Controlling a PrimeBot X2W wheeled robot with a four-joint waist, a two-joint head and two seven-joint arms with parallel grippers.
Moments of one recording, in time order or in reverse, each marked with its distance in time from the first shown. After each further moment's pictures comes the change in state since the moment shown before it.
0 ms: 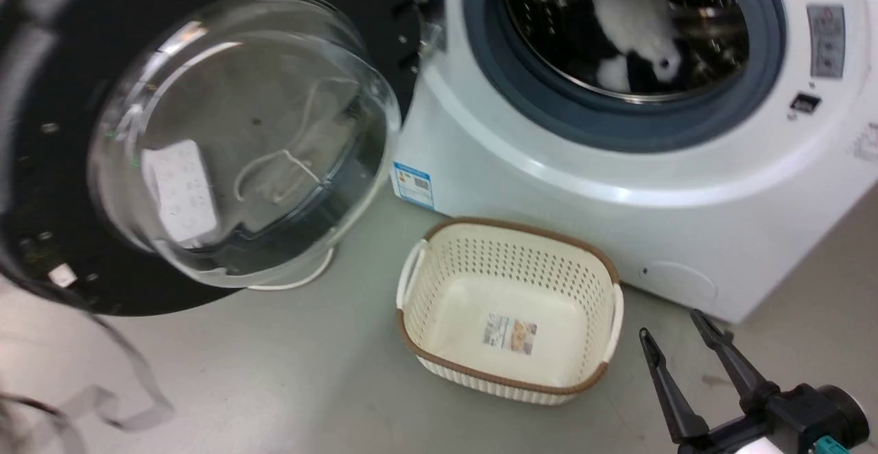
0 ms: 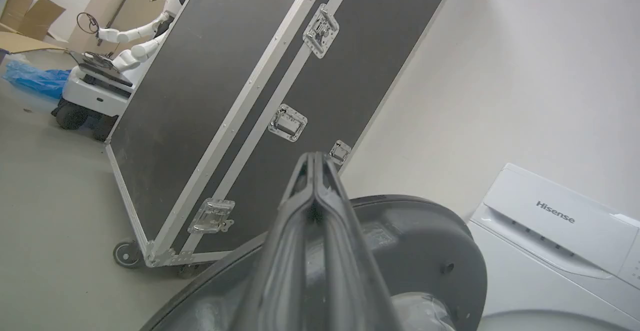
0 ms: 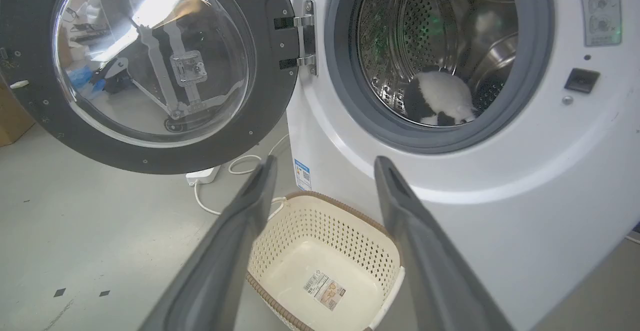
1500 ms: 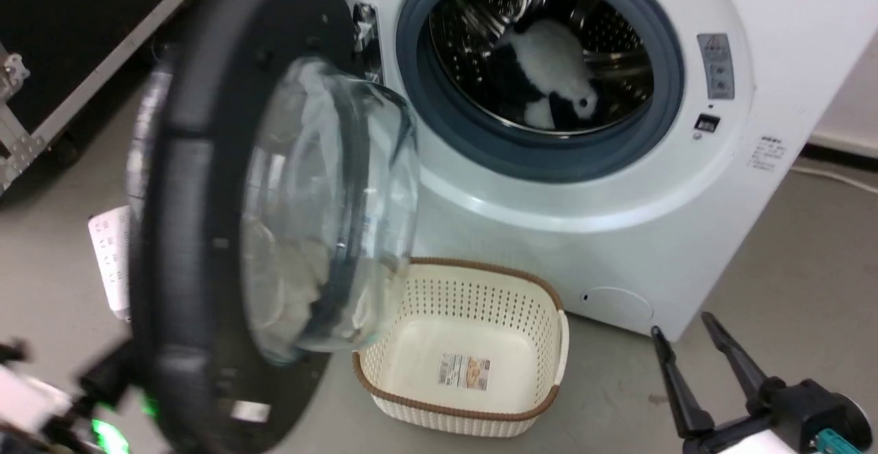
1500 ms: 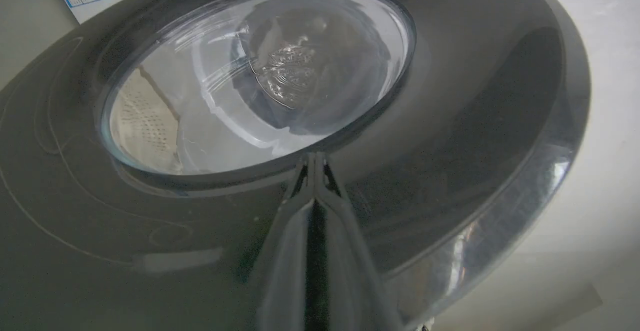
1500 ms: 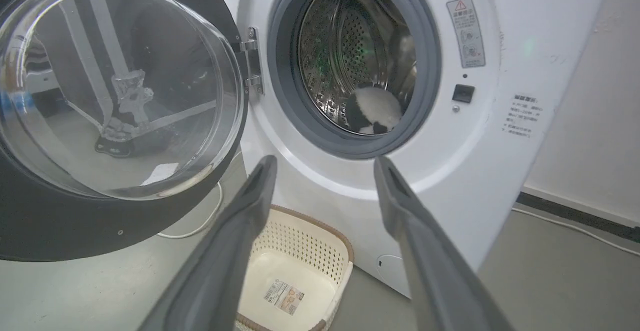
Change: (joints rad) left arm 0.149 -0.056 0.102 0.117 -0.749 0.066 1.197; right arm -0.022 0.045 -0.060 0.074 -0.007 0.000 -0.002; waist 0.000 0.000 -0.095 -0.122
